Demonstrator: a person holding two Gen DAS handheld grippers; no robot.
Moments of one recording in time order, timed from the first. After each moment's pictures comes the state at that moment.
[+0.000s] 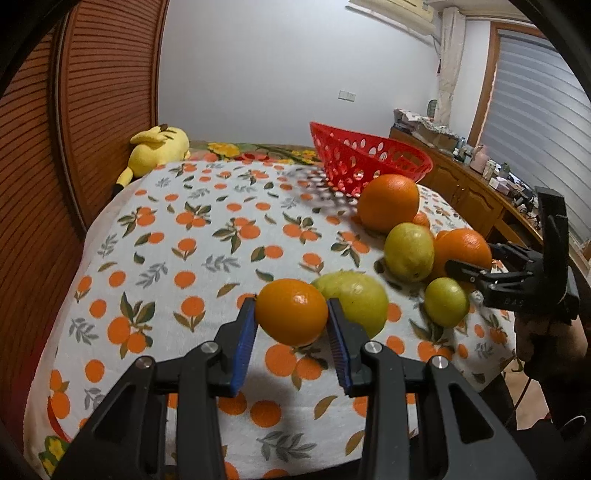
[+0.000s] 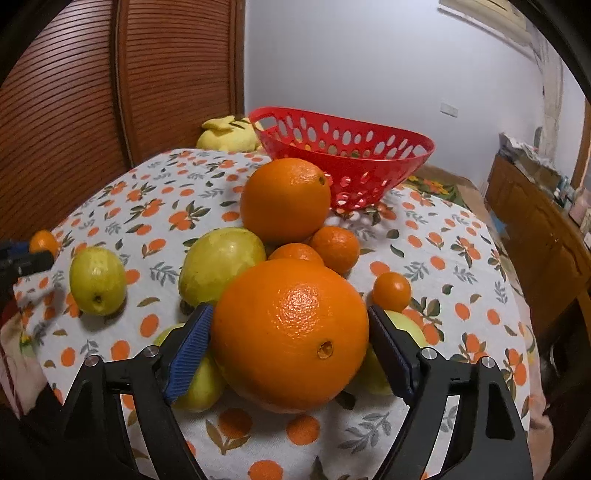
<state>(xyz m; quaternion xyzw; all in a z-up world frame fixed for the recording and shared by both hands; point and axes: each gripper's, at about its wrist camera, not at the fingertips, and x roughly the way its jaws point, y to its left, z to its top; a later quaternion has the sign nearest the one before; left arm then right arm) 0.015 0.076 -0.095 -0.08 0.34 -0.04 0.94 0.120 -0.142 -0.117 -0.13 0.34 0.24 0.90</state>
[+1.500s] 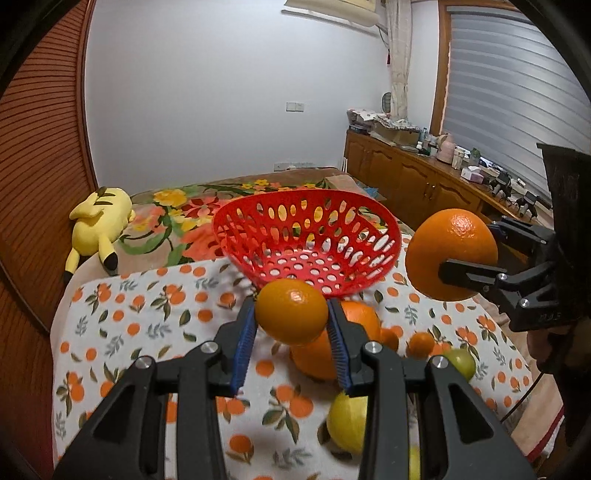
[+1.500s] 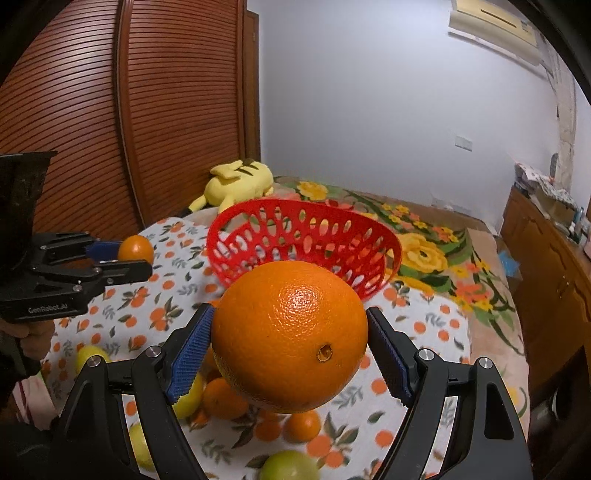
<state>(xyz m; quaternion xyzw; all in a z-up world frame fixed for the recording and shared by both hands) 0.186 -0.002 -0.018 -0.01 0.32 -0.11 0.94 0.217 -0.170 -0.017 -0.12 0.29 0.29 0.90</state>
